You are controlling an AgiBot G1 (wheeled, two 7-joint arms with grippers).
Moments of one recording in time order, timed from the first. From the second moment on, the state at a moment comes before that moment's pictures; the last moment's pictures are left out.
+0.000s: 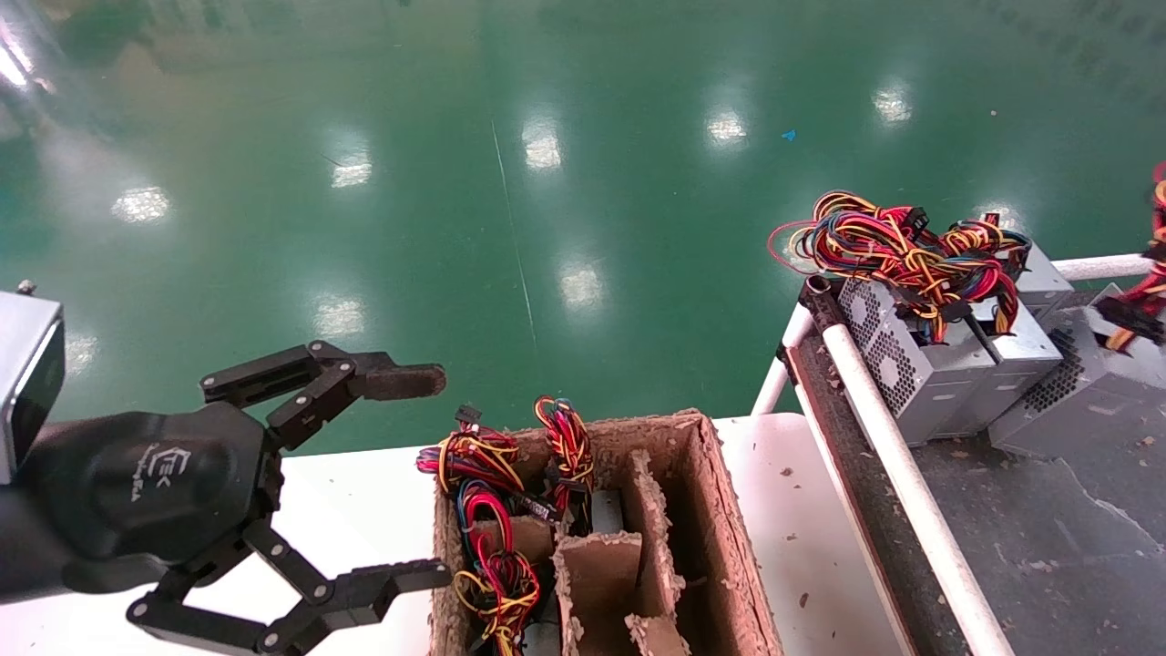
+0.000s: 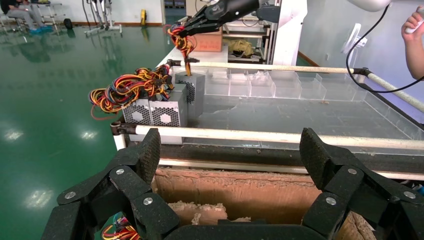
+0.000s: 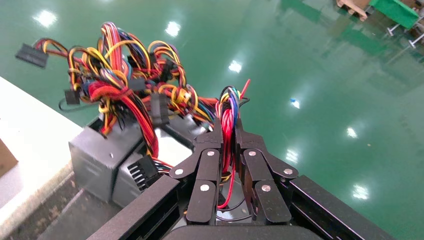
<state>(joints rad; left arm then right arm) -1.09 0.58 0.35 -1.27 0.68 1.47 -0.15 1.44 -0.37 -0.29 0.73 -1.20 -1.23 0.02</state>
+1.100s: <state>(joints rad) -1.09 0.58 0.35 -1.27 0.68 1.47 -0.15 1.32 -0.41 -0.25 0.82 -1.08 -1.20 0.06</state>
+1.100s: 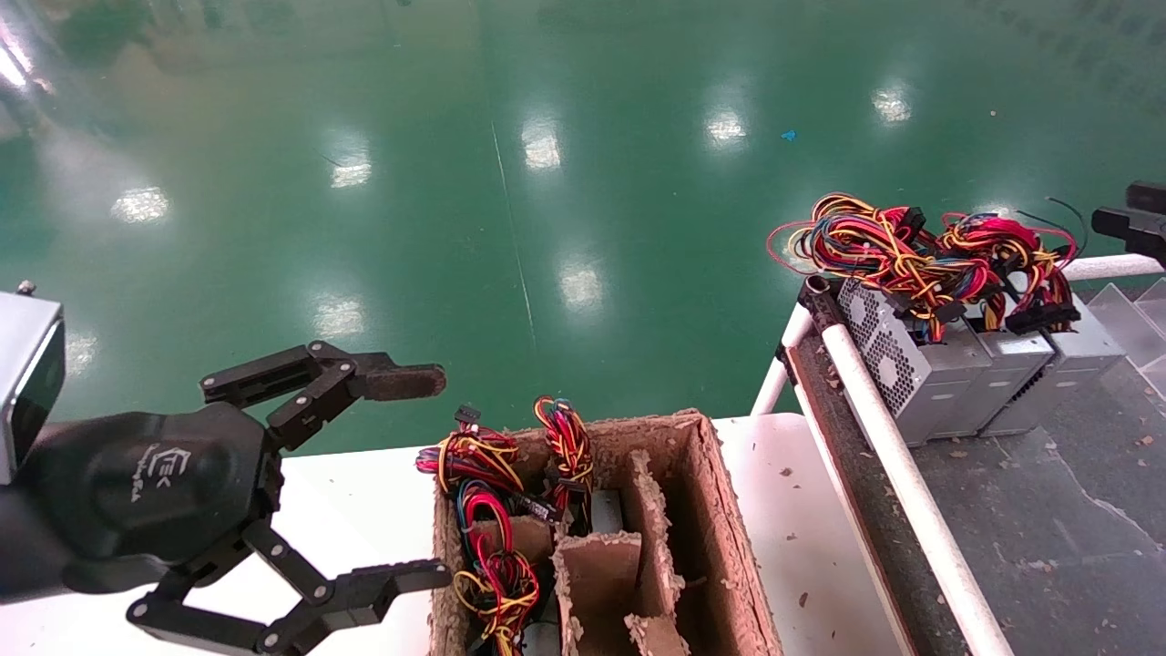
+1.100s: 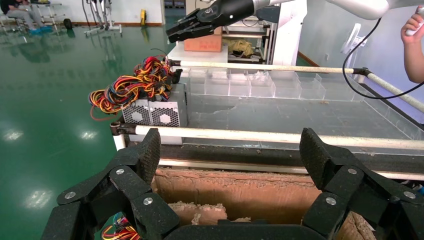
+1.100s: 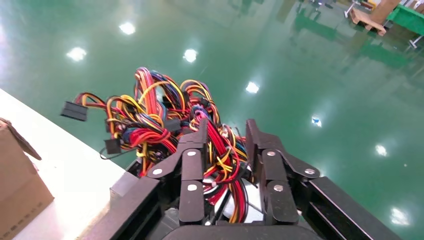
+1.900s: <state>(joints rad) -1.09 0.58 0.35 -1.27 0.68 1.47 -0.15 1.22 -0.47 -0.24 0.98 -0.93 -1.30 0.09</state>
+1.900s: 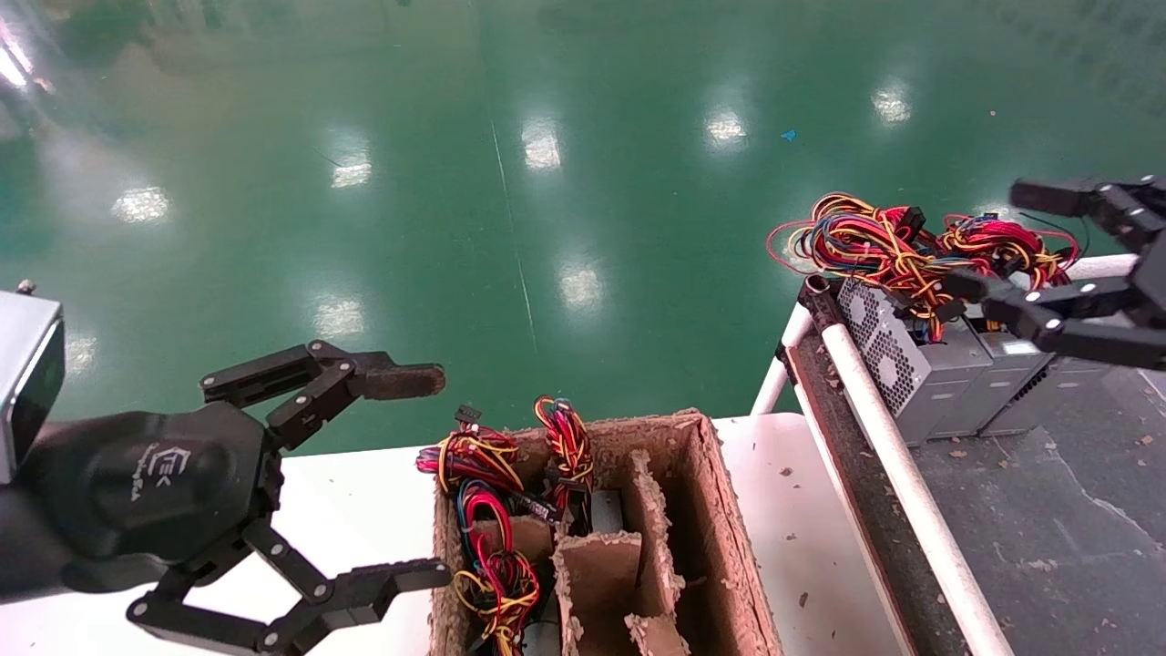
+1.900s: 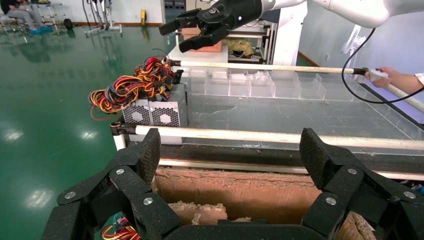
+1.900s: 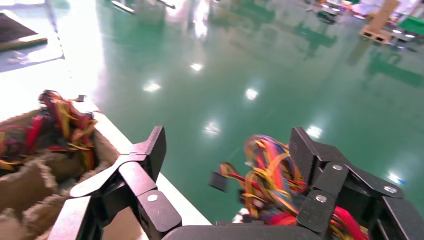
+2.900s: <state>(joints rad) -1.09 0.58 0.35 -1.27 0.68 1.47 -0.15 1.12 -0.57 -0.27 1.20 -0.79 -1.44 0.16</state>
